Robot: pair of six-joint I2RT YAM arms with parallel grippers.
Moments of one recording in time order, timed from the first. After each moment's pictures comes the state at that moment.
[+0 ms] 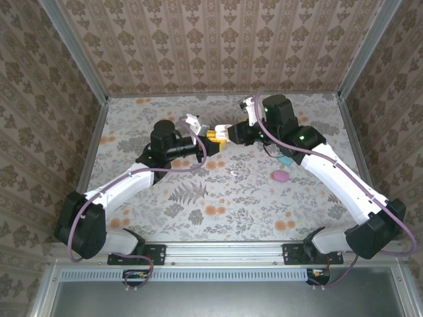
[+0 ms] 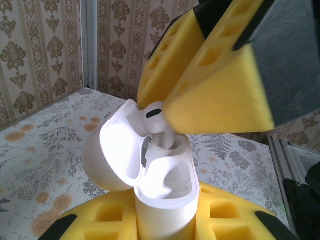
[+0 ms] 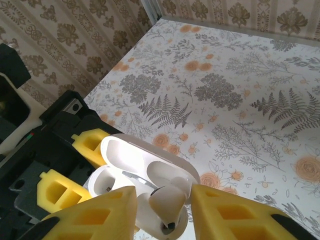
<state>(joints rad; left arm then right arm) -0.60 1.36 0.88 0.38 0.76 -0.10 0.52 1.36 1.38 -0.54 -0.32 0.21</state>
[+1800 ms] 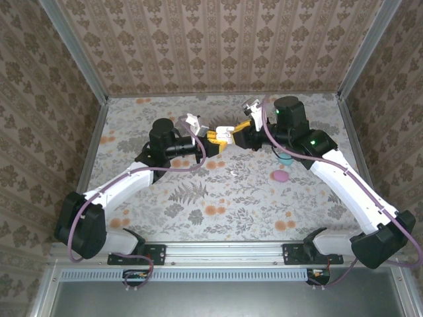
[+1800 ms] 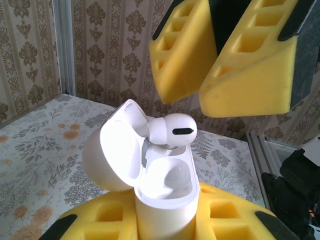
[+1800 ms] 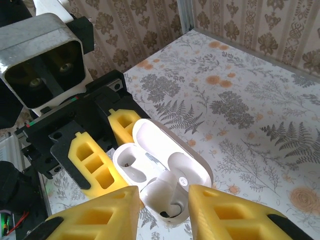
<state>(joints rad) -0.59 1.36 0.89 0.38 0.87 -0.10 0.48 1.27 1.34 -0.54 -0.46 -0.01</state>
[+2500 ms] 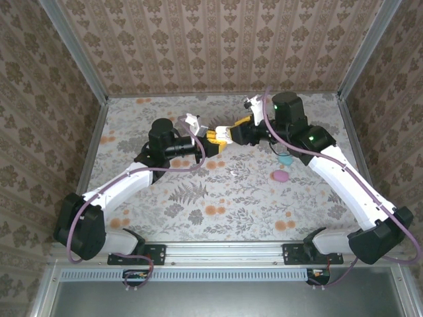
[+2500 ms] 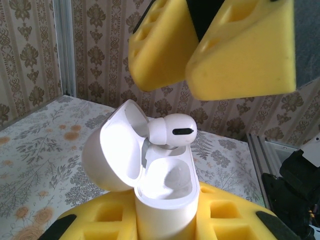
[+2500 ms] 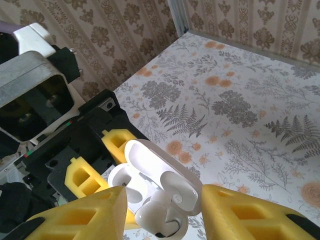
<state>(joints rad) -0.59 1.35 0.89 0.37 0.86 -0.09 0.49 1.31 1.40 -0.56 -0.44 0.11</state>
